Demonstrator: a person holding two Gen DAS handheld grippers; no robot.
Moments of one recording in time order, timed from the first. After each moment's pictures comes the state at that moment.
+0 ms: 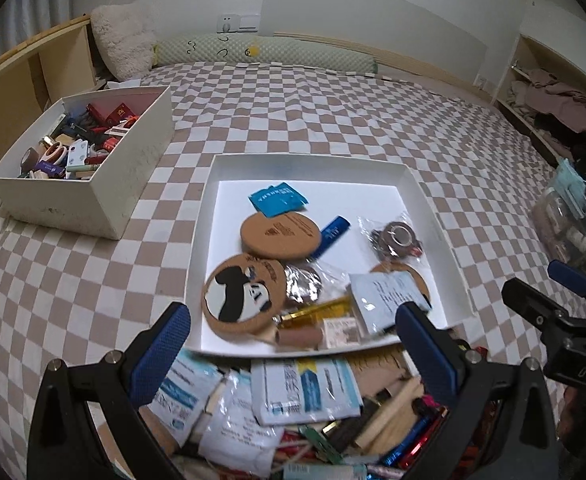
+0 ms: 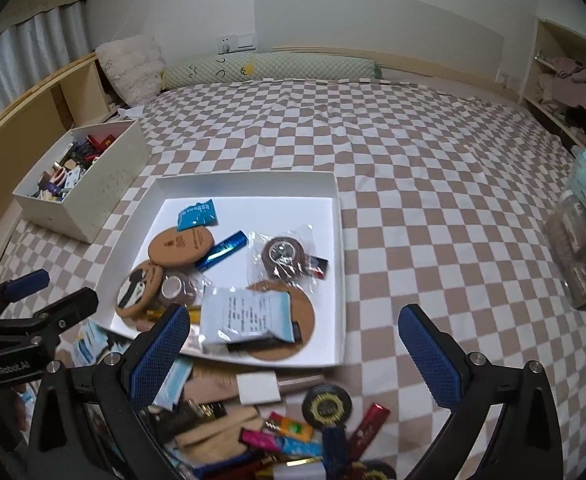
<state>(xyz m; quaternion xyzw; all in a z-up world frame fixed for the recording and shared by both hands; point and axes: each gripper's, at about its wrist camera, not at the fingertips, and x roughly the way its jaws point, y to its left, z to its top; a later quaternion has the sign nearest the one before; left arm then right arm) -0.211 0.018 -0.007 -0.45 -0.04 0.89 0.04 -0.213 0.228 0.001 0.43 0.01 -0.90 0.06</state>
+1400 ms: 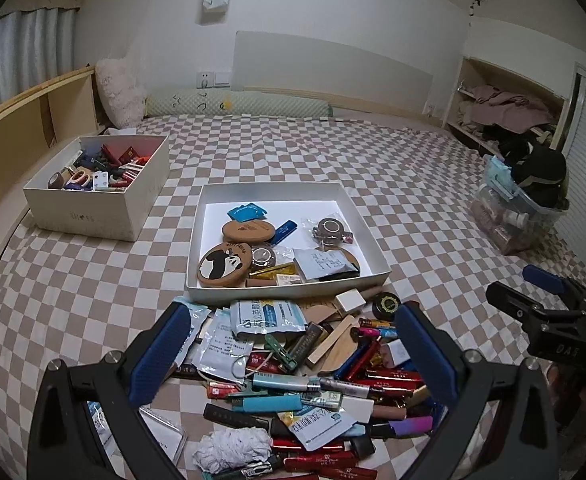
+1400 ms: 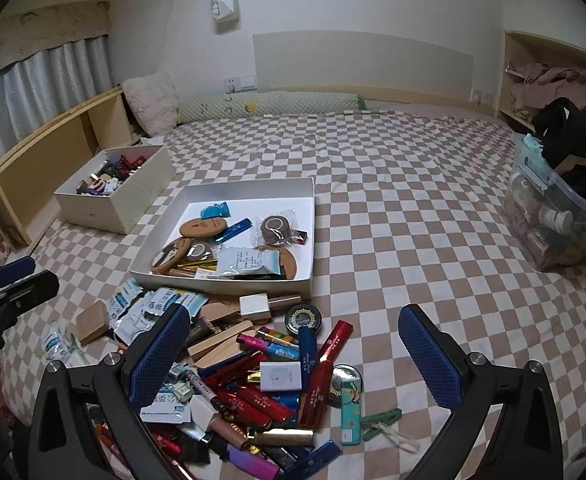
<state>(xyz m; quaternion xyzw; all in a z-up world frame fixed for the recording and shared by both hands) -0.051 0.030 0.055 -0.36 -0.03 0.93 0.09 -0.063 0.275 0.040 0.36 -0.01 -0.93 0.08</state>
